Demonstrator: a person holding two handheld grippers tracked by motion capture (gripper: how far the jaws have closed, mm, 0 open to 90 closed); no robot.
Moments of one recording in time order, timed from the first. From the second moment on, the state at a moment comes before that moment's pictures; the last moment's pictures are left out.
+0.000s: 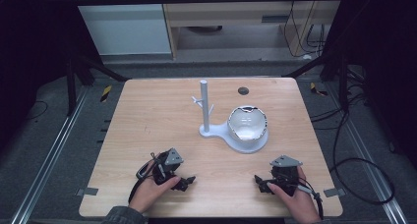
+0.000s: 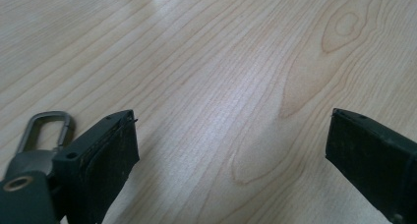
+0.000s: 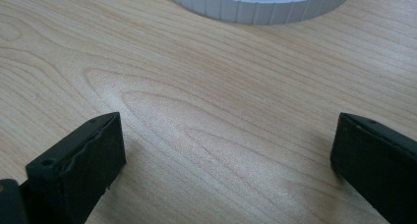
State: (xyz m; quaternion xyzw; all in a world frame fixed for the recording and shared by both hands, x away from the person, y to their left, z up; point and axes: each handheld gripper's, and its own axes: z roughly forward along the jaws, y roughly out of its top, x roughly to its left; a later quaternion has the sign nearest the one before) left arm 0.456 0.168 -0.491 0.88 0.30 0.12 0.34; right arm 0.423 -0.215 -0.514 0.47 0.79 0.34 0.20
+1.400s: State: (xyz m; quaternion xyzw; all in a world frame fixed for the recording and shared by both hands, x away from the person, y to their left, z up) left arm 0.502 0.212 -0.404 0.92 0.33 0.15 0.16; right arm 0.426 -0.213 -0.514 0.47 0.79 0.34 0.20
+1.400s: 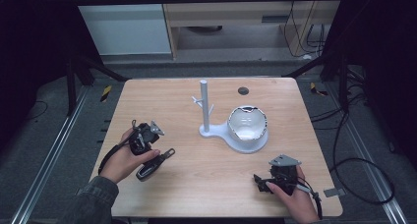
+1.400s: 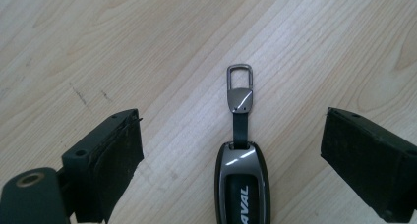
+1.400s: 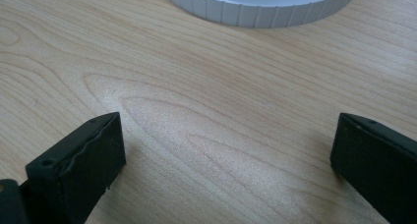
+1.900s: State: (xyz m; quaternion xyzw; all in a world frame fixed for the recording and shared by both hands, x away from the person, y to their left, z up) left arm 0.515 0.202 -0.407 0.94 0.31 0.13 0.11; right arm 0.425 -0.213 -0.514 0.47 0.79 0.34 0.20
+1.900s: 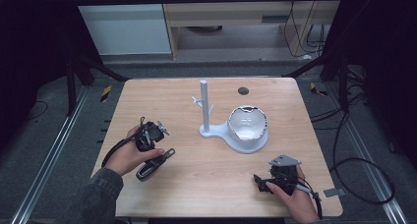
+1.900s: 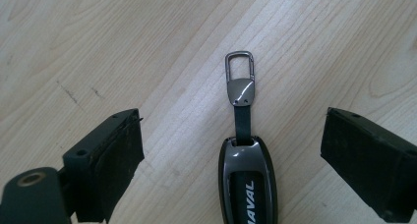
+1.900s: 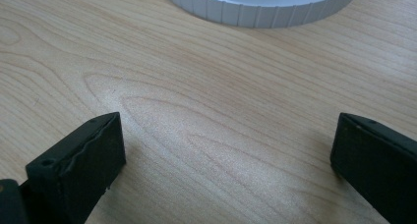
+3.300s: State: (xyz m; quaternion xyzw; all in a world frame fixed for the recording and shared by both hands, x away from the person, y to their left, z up) left arm 0.544 0.190 -0.456 0.95 0.32 0.04 0.04; right arm 0.425 -0.213 -0.514 0.47 0.79 0.34 0.20
